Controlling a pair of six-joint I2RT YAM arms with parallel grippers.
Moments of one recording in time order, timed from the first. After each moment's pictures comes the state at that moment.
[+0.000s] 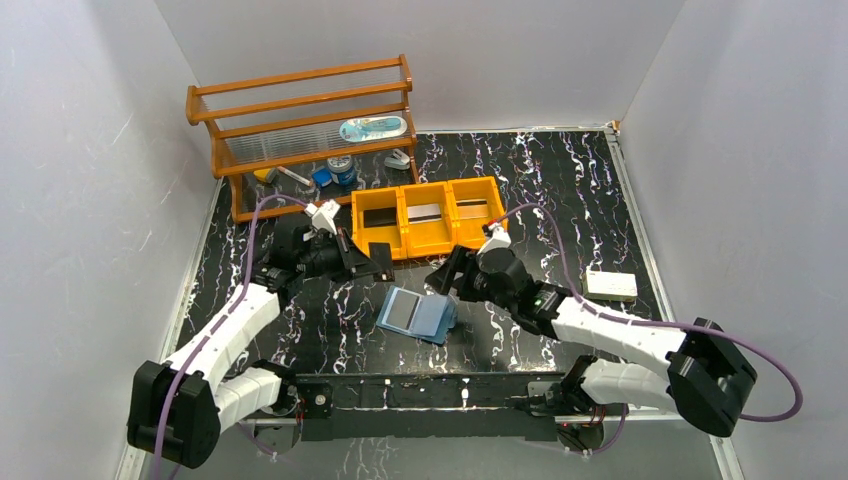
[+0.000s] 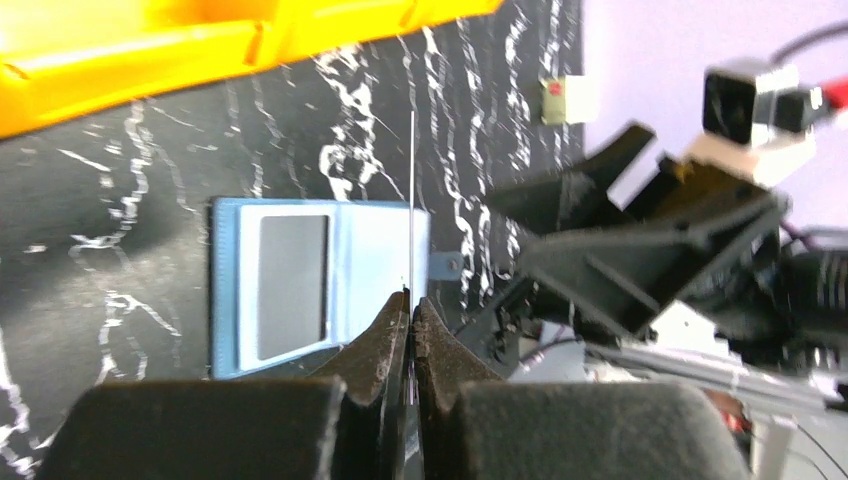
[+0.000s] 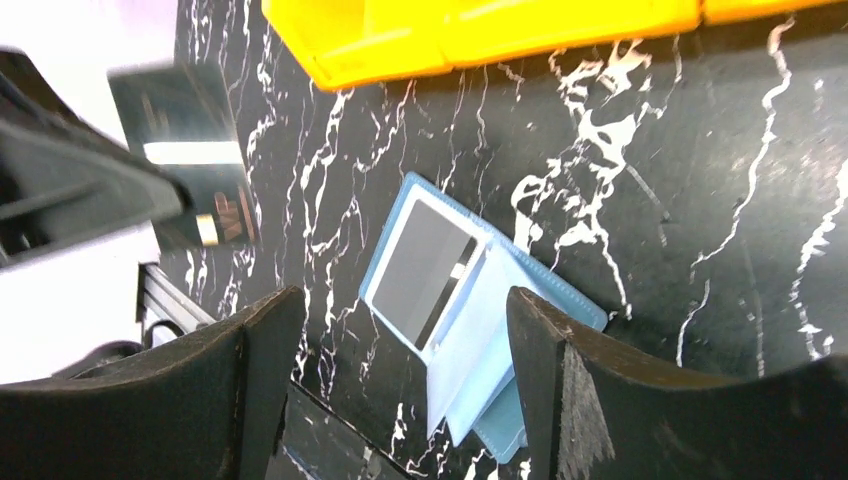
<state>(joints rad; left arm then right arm) -0.32 1.05 0.66 -0.24 0.56 -0.71 0.94 1.12 0.55 0.08 0.13 0.93</state>
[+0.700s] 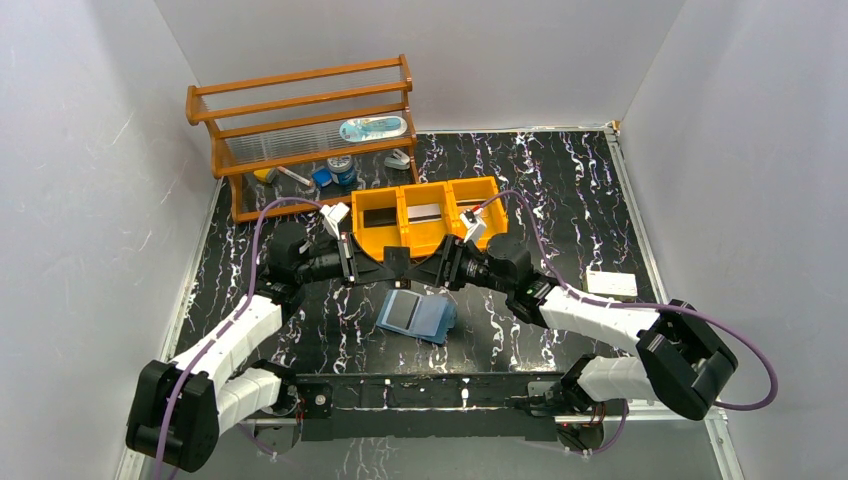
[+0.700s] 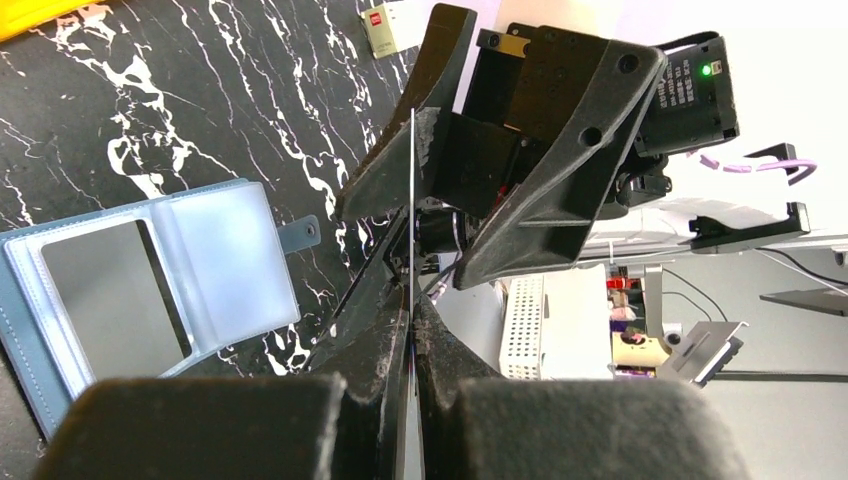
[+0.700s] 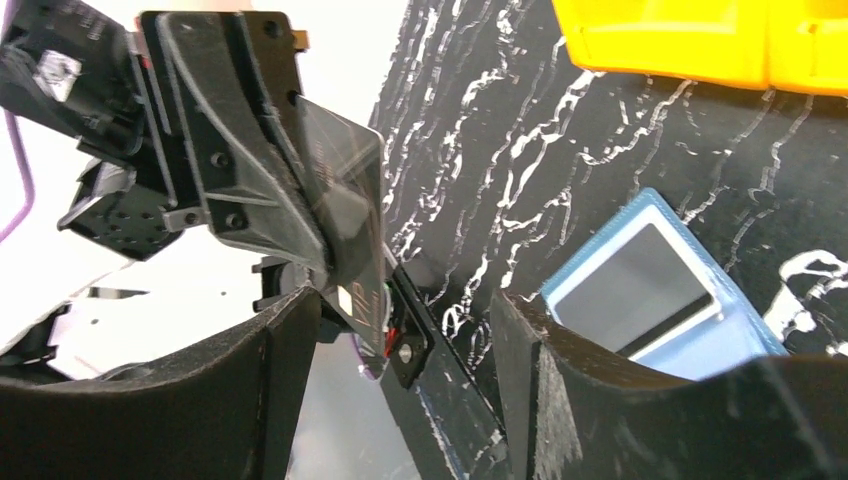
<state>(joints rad) -0.32 1.04 0.50 0.22 0.93 -0.91 0.82 1.25 0.56 0.47 -0.35 0.98</state>
